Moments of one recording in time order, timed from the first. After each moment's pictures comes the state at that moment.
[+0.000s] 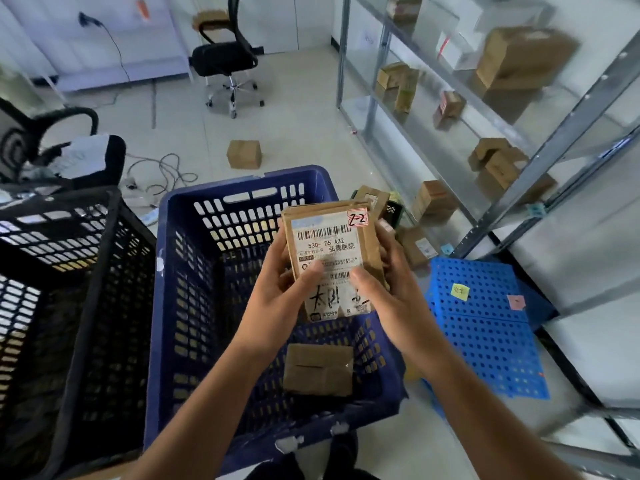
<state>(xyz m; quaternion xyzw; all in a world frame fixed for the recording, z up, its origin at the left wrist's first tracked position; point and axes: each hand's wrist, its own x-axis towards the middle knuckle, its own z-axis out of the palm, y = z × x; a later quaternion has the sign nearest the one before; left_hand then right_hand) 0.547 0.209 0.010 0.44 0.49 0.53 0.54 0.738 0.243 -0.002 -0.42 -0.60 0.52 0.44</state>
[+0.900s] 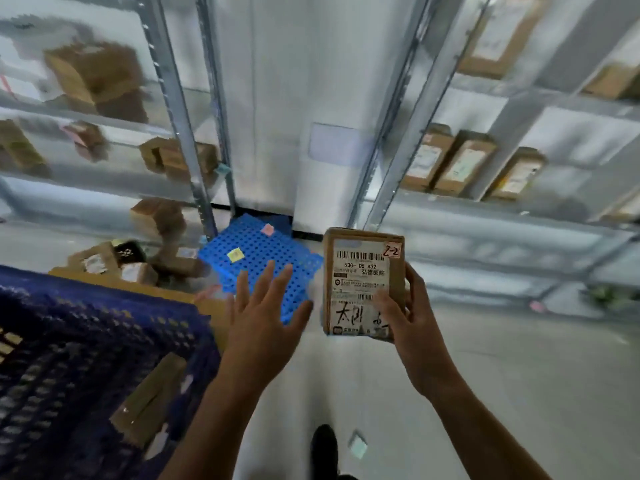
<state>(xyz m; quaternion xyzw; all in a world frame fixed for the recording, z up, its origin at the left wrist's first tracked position) 0.700 0.070 -0.006 0.90 0.28 0.12 0.31 0.813 -0.124 0.013 -0.70 -0.15 0.17 0.68</state>
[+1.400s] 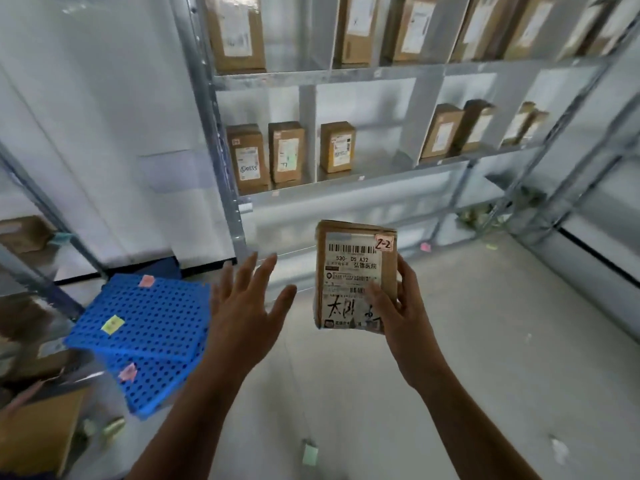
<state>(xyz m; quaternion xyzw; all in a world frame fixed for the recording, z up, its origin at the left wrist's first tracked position) 0.867 -0.177 0.032 0.96 0.07 0.08 0.27 0.888 -0.419 0.028 -0.68 -0.06 0.02 0.73</state>
